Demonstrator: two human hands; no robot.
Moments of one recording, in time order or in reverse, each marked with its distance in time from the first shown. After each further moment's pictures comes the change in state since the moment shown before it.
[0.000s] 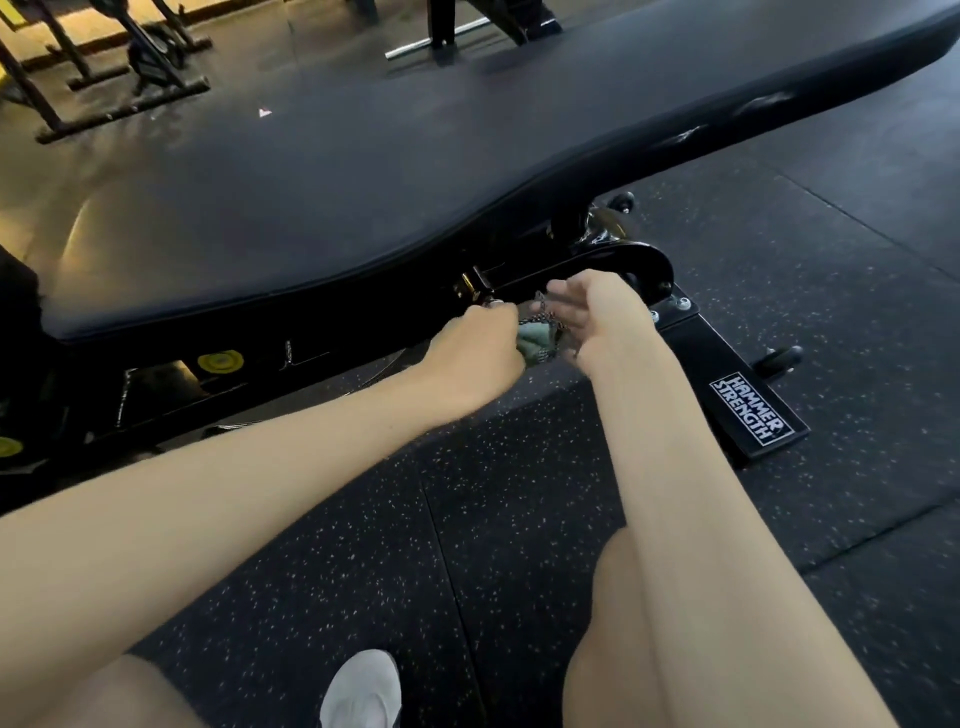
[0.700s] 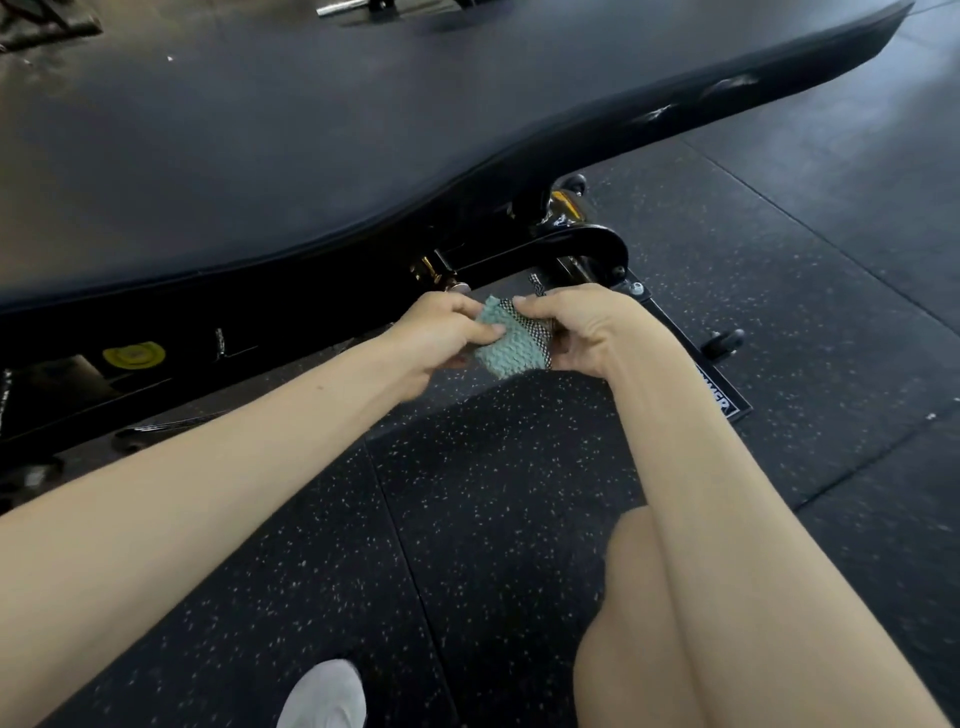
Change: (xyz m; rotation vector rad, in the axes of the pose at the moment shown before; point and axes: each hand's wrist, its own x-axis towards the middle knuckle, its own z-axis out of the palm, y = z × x) left_hand 0.028 -0.025 0.023 -1.092 -0.229 -0.230; right_hand 0.015 0.014 -0.016 -0.232 -0.113 -0.013
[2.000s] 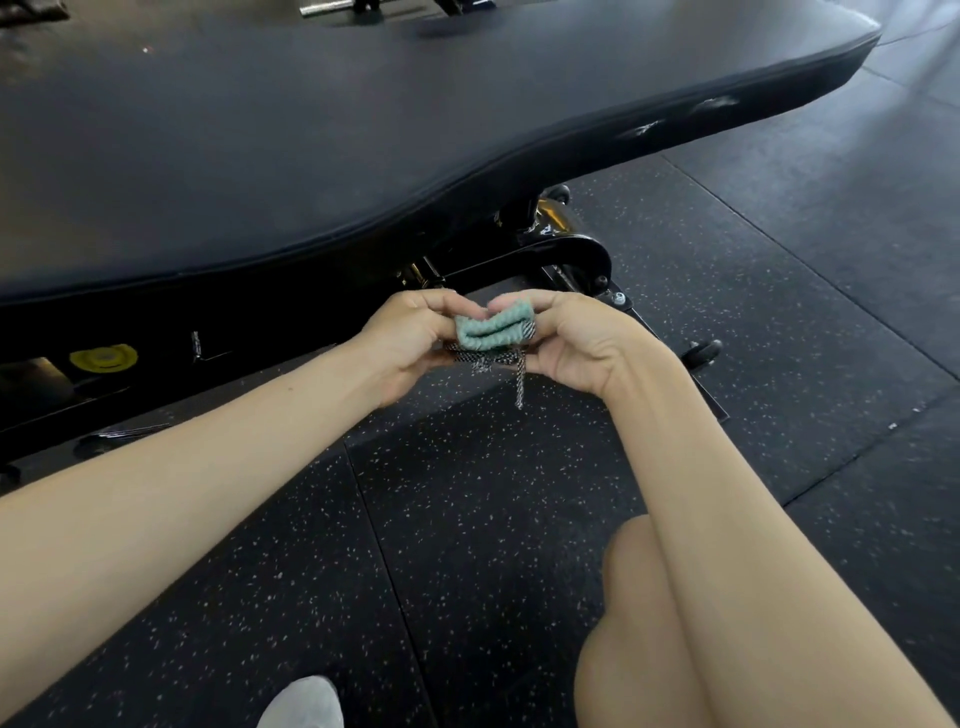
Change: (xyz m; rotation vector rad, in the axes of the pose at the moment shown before) left_hand -0.002 -0.002 -0.009 -0.337 -0.073 0.105; right_hand 0.001 0.007 -0.007 0.197 -0.281 -0.078
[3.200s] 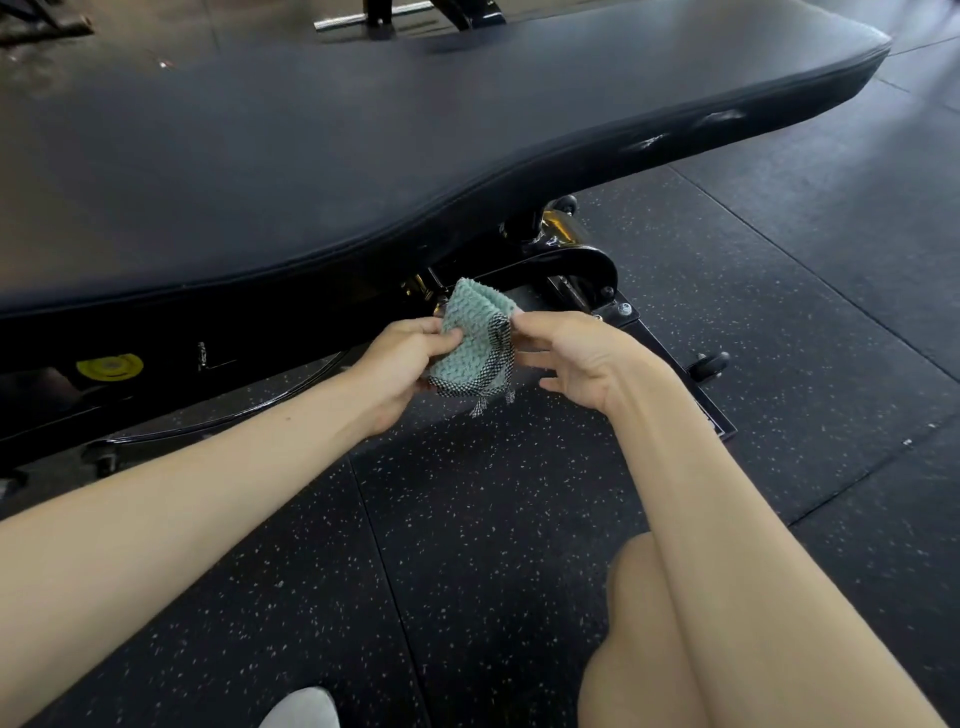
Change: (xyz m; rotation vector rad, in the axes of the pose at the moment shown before) left_hand 0.001 -0.018 -0.008 -0.007 0.075 -0.063; right_hand 0.008 0.004 -0.007 -0.372 0.152 0.055
